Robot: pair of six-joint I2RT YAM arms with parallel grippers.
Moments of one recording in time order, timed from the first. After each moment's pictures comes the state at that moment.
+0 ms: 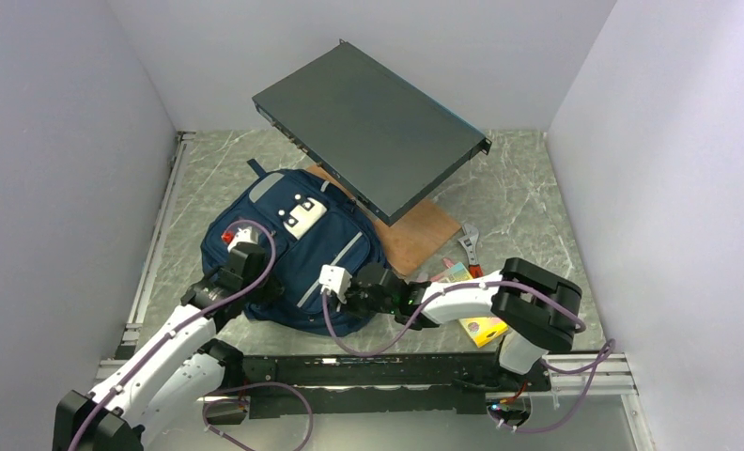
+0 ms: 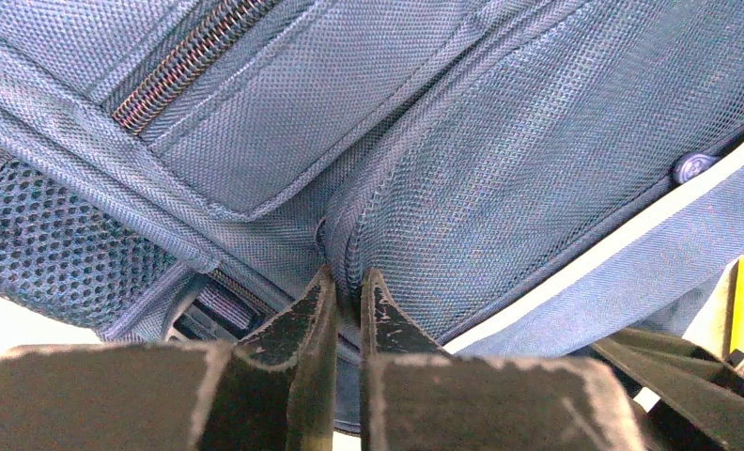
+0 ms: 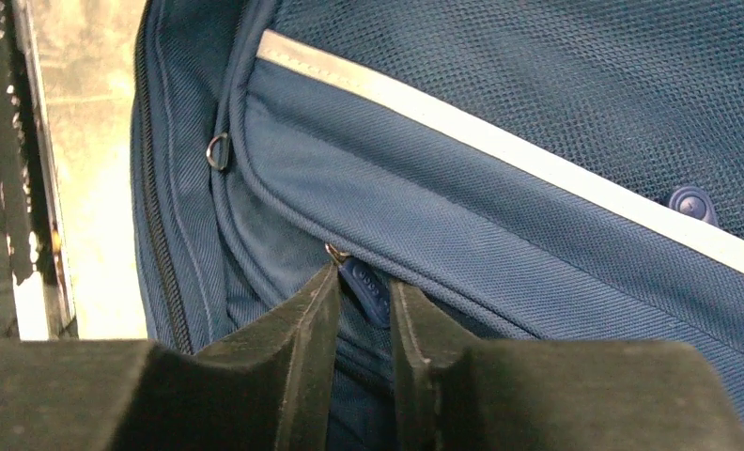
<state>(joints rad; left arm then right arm) -0.45 0.78 0.48 -0.57 -0.14 -0.78 1.13 1.61 0.65 0.44 -0.13 -0.26</state>
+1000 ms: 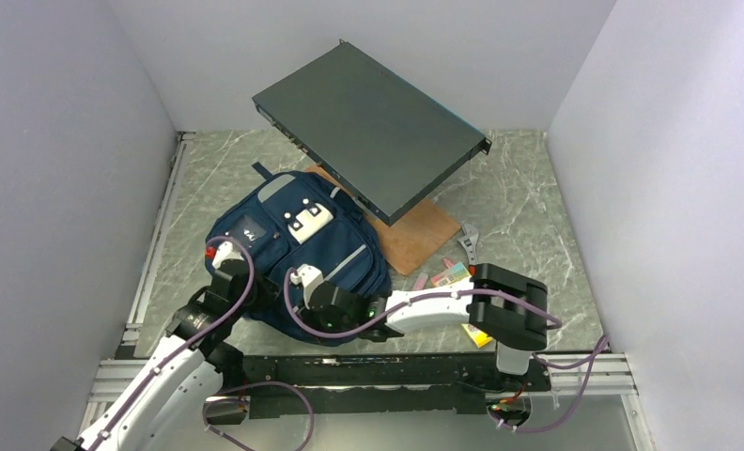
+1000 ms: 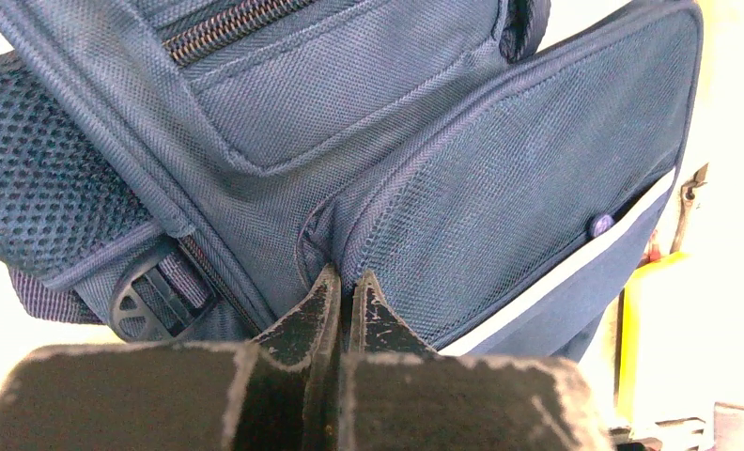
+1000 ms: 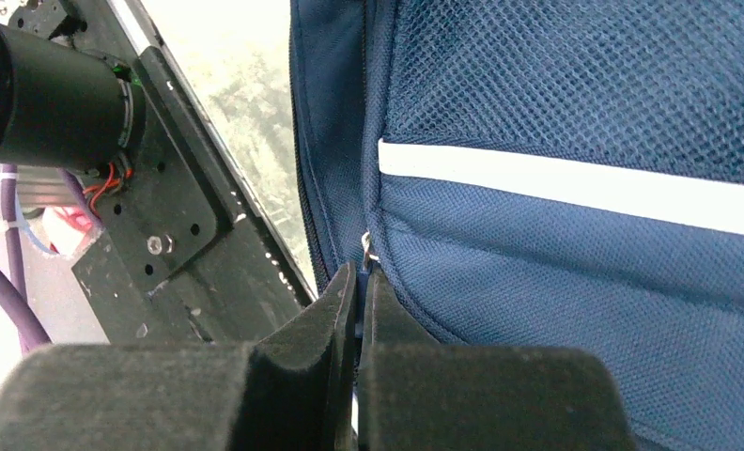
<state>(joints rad) -0.45 0.52 0.39 -0.57 -0.14 -0.95 1.34 1.76 0.96 0.15 0.05 0.50</state>
